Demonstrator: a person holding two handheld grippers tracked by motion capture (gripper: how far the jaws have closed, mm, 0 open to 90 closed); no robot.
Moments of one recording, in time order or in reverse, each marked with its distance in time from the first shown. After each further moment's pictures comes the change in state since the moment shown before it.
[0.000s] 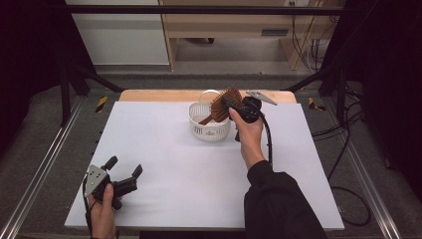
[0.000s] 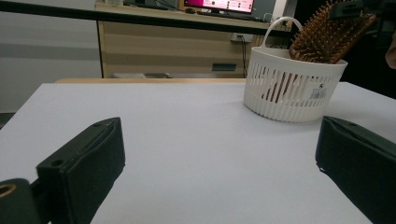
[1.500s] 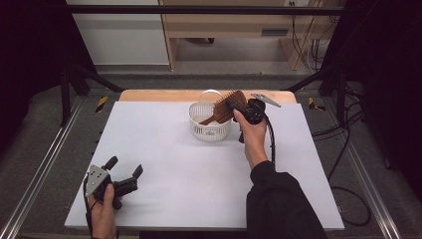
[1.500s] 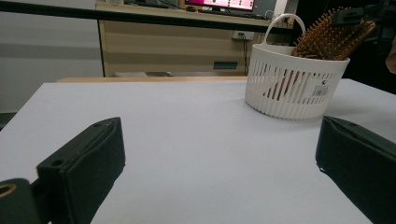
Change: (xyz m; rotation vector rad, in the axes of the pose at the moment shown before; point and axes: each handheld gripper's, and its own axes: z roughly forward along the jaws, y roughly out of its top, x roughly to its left) left arm -0.002 -0.001 0.001 0.007 0.003 0.010; right arm -0.020 -0.007 0.001 0.017 -0.014 0.036
